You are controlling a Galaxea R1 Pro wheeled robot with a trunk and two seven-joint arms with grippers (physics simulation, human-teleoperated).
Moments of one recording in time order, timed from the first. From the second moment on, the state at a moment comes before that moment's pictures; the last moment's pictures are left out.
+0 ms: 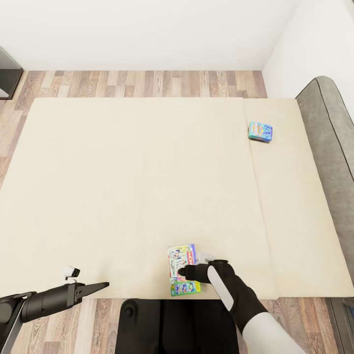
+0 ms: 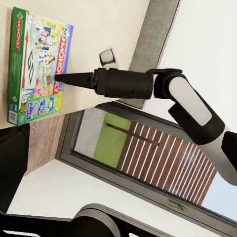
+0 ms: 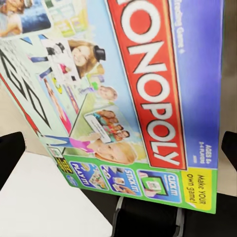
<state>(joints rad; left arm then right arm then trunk) -0.24 0.27 0.33 -1.26 0.09 0.93 -1.57 -0.59 0.12 0.28 -0.87 -0.46 0.74 -0.07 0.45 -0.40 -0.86</state>
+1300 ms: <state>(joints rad) -0.24 0.27 0.33 -1.26 0.09 0.93 -1.57 -0.61 0.16 0.28 -0.82 -0.46 0.70 -0.07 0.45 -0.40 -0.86</state>
